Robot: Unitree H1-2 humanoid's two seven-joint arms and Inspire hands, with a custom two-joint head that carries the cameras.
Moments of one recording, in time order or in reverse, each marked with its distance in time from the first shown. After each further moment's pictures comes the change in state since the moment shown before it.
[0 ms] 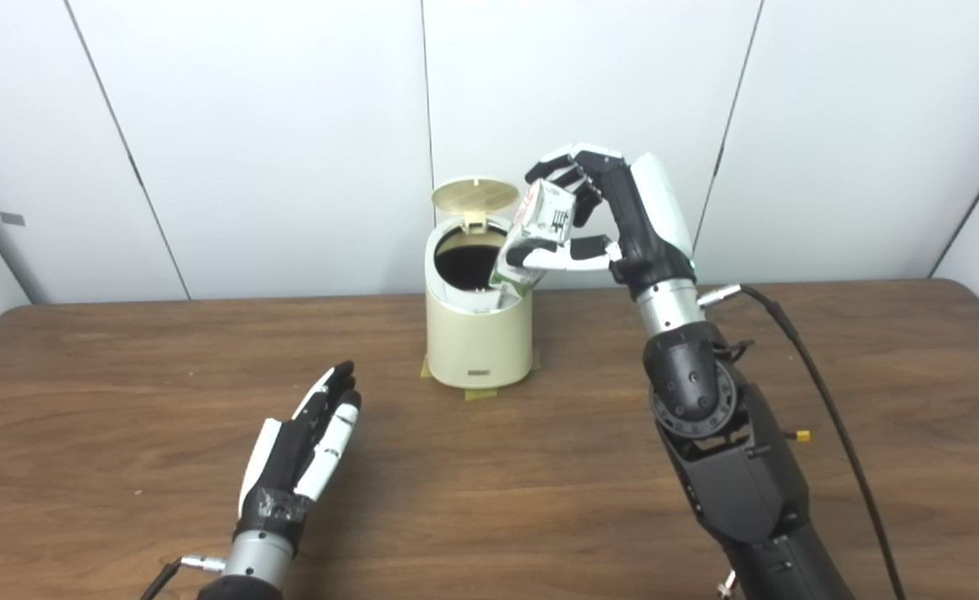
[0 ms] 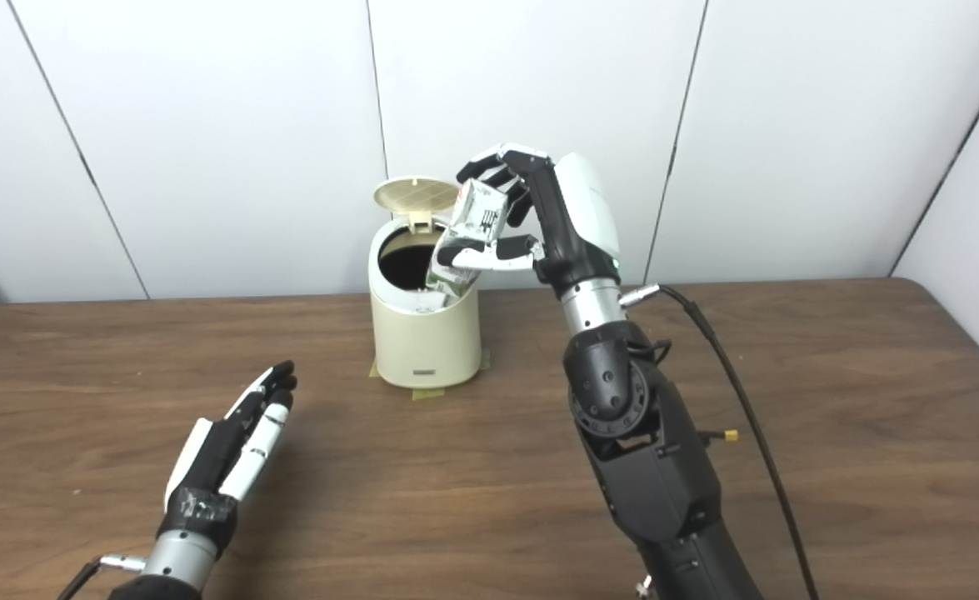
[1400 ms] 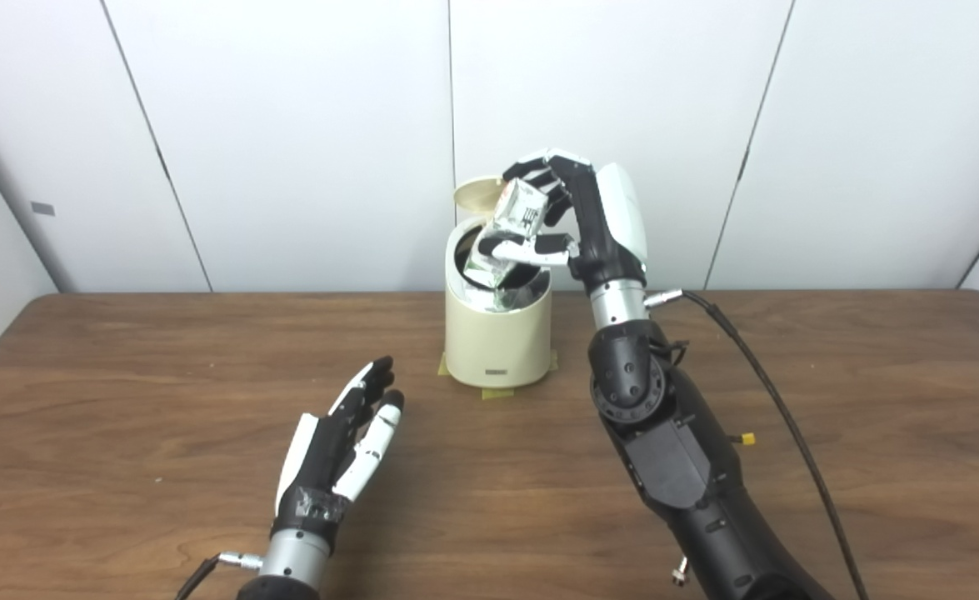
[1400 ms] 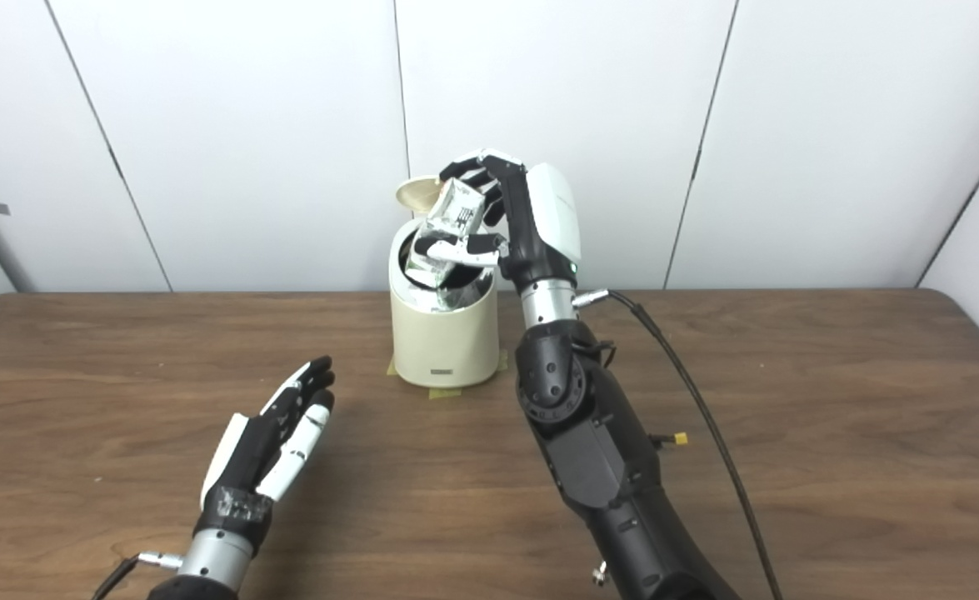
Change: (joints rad) left arm 0.026 -0.037 -0.044 -0.037 0.038 -0.015 0.031; right arm -0.120 0.097 0.031 0.364 -0.016 -0.159 -0.245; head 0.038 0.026
